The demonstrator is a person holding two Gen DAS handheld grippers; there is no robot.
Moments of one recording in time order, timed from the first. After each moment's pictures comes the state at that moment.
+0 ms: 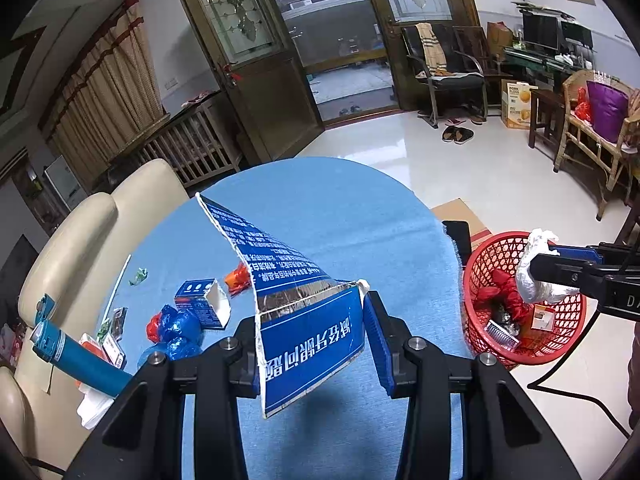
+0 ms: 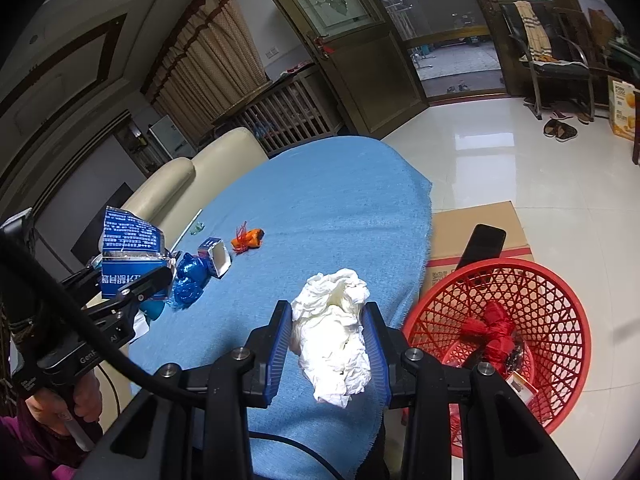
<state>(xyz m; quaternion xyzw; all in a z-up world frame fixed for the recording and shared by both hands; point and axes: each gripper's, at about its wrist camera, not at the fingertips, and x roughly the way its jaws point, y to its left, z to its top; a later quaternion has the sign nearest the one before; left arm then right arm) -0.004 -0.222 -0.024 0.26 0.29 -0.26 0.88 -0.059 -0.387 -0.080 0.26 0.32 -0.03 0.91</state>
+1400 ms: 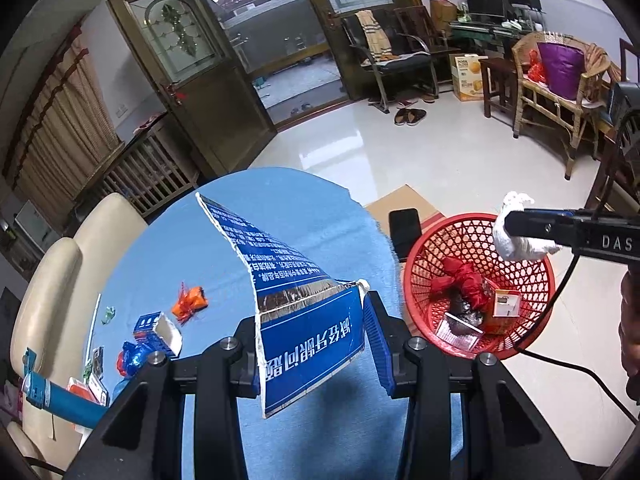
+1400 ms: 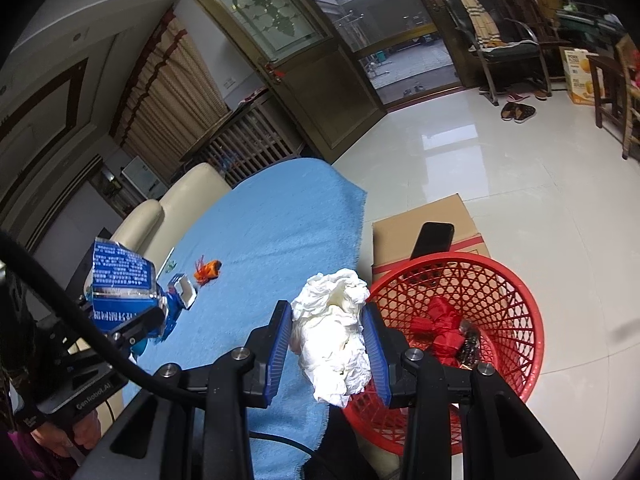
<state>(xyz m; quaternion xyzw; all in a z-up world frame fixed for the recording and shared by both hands) -0.042 -0.293 -0.039 0.32 0.29 -0.33 0.84 -0.106 -0.454 -0.096 0.32 0.29 -0.09 0.90</state>
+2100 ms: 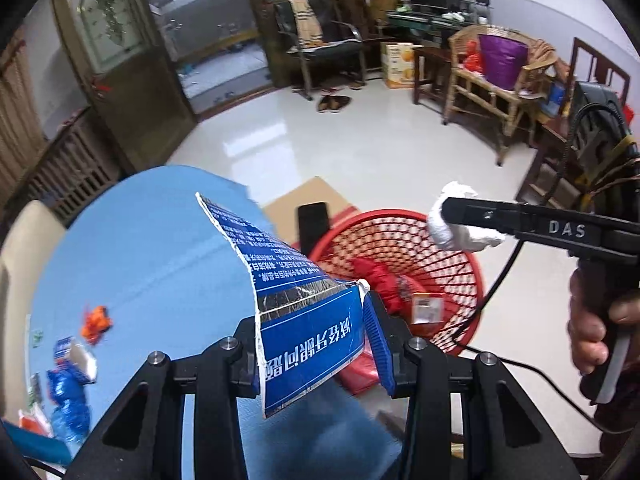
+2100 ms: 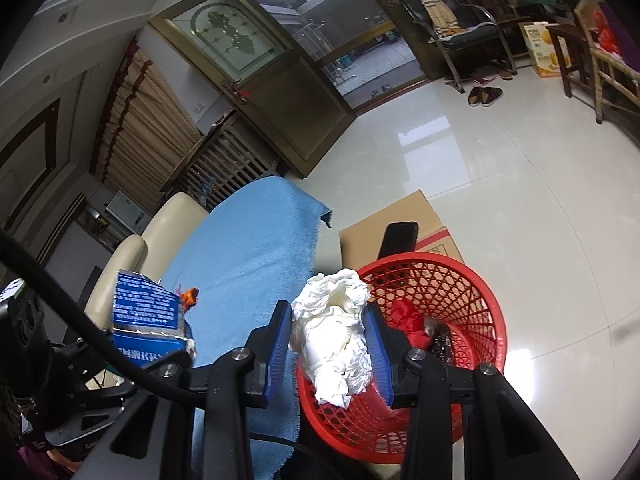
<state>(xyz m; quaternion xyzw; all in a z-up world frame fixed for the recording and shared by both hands) -0.053 -0.354 -0.061 0.30 0.35 -0.45 0.77 -0.130 -0.500 -0.118 0.37 0.27 -0.13 0.88</state>
